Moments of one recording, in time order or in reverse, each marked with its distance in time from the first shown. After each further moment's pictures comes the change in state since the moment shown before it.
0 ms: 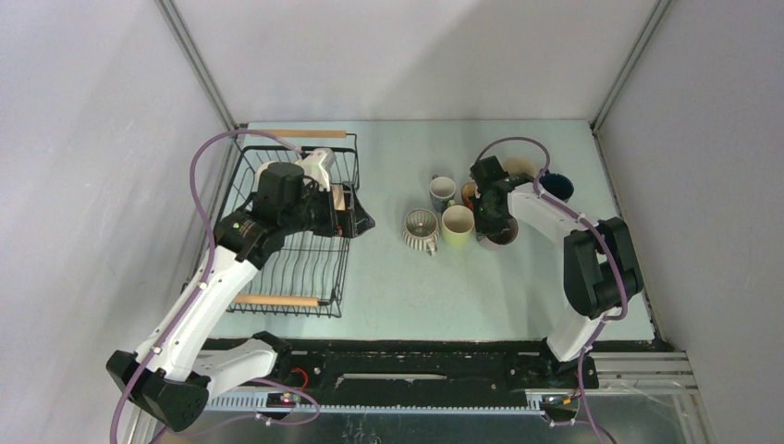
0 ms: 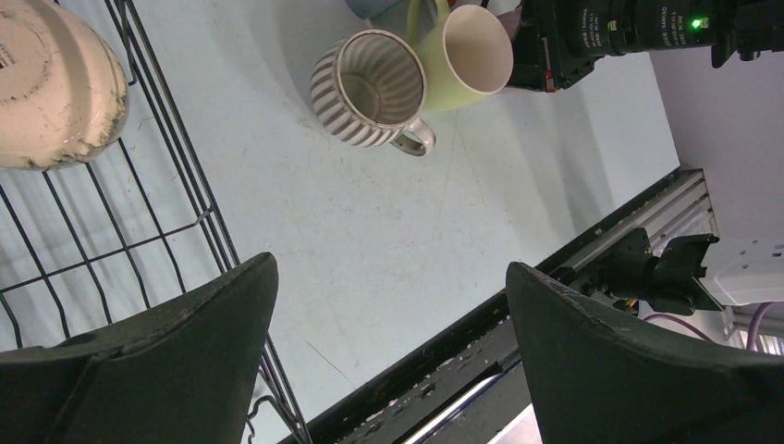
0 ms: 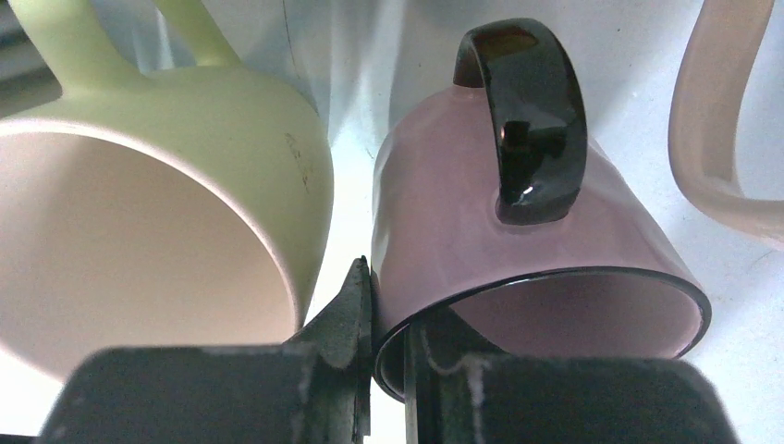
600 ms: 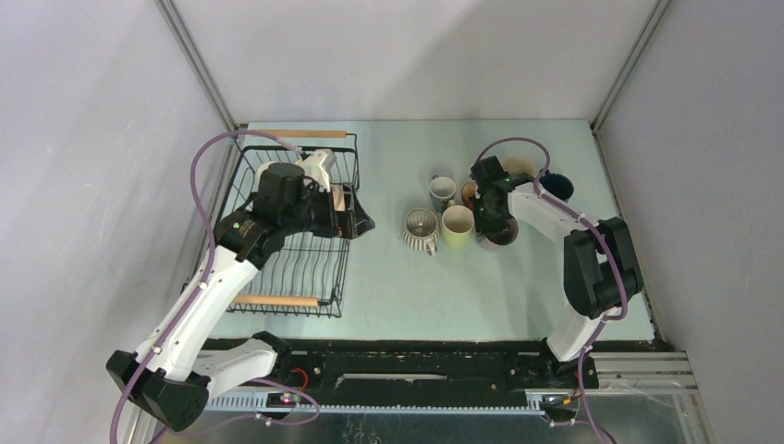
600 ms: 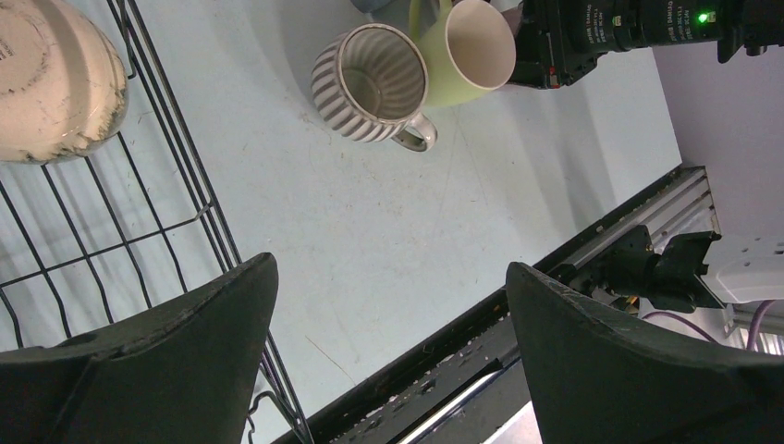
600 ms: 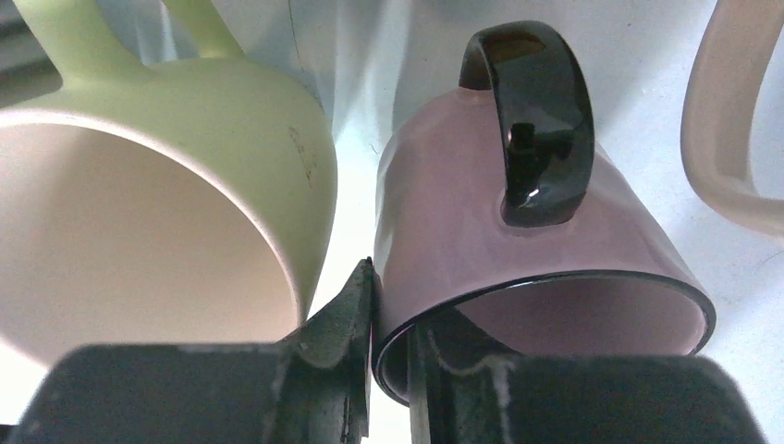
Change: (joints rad) left arm -0.001 0.000 0.000 -0.010 0.000 0.000; right arm -0.002 0.000 0.000 -0.006 -0.014 -0.003
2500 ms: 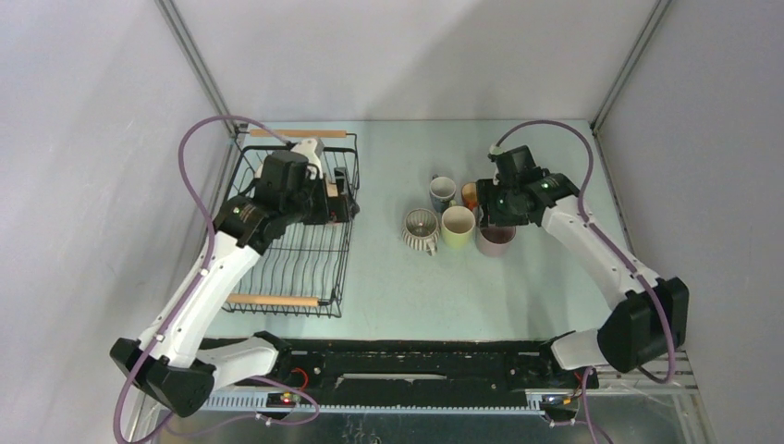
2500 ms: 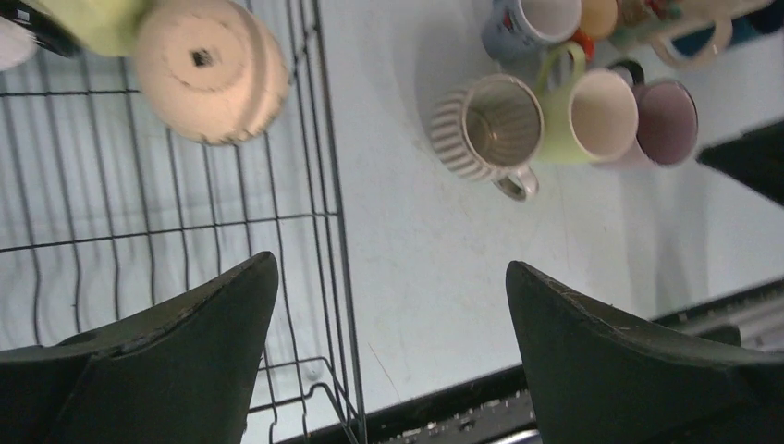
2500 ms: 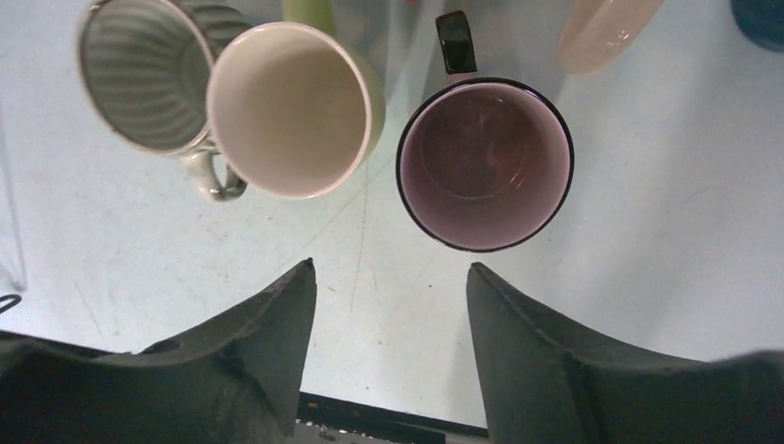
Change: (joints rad) left arm -0.002 0.072 0.114 -0.122 -0.256 -0.025; right arm 0.017 -0.304 0.030 -0.122 -0.005 0.033
